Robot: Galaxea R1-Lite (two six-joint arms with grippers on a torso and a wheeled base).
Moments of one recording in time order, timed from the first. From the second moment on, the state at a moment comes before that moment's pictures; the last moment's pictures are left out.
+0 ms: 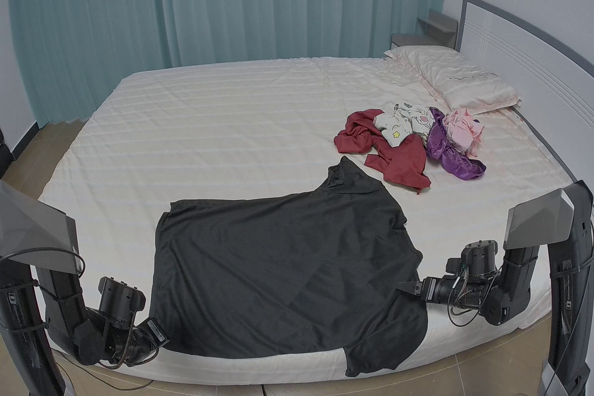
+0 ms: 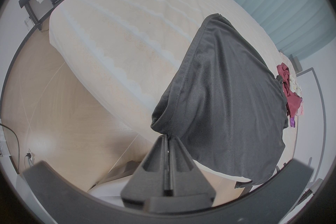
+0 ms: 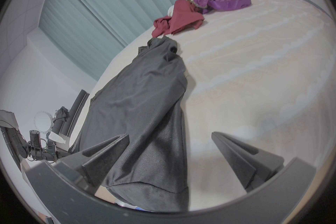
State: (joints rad) left arm -0.19 2.14 -0.10 -0.96 0.09 -0.93; right arm 0.17 2.49 -0.50 -1.29 0.30 0.41
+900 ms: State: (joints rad) left arm -0.19 2.16 -0.10 -0.96 0.09 -0.93; right arm 0.13 2.47 -0.82 -1.14 0.24 0.44
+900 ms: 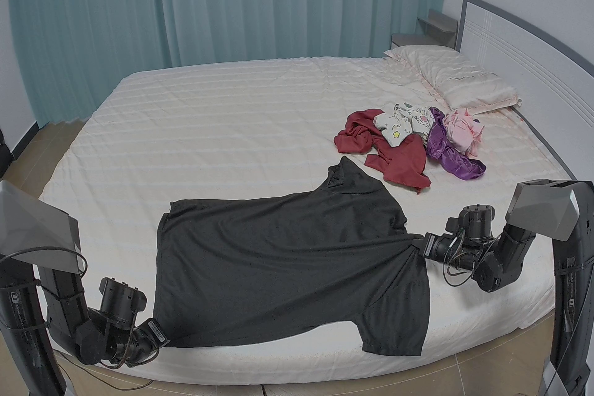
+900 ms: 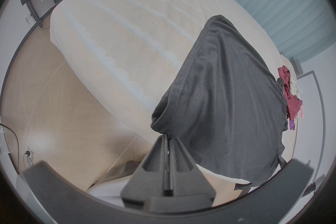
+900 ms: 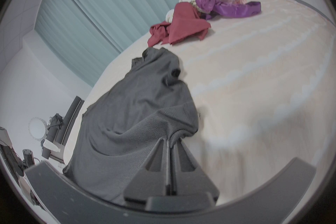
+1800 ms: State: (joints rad) left arm -0.19 2.17 -0.10 -0.96 0.09 -0.93; right arm 0.02 2.43 -0.80 -1.09 0.23 0.44
